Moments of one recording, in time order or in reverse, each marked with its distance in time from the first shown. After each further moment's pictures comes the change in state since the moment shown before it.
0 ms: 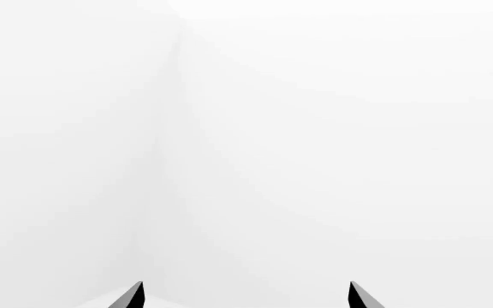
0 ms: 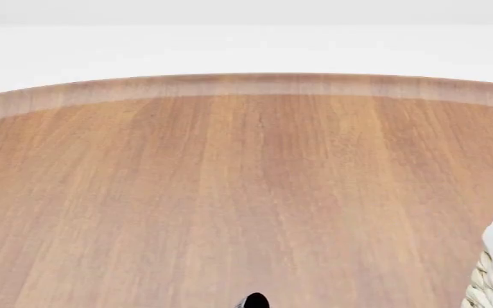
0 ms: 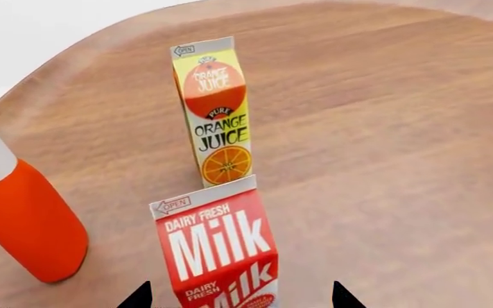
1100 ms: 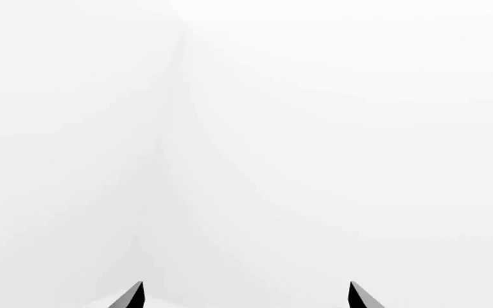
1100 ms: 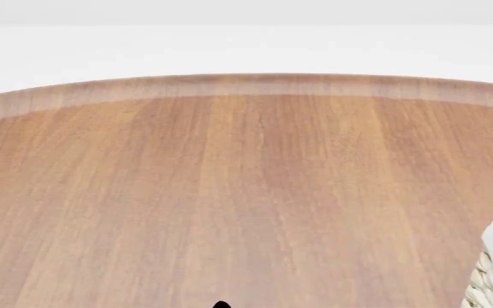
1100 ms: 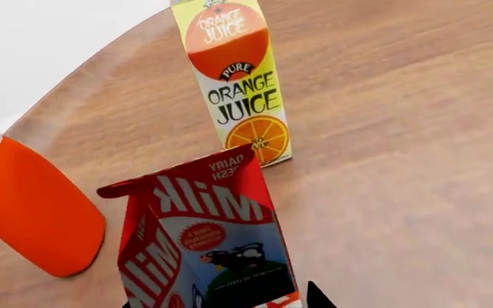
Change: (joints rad) left arm 0.009 -0.009 -0.004 -0.002 -0.008 0.011 -0.008; right arm 0.174 -0.272 -0.128 0.718 -0.022 -0.314 -0.259
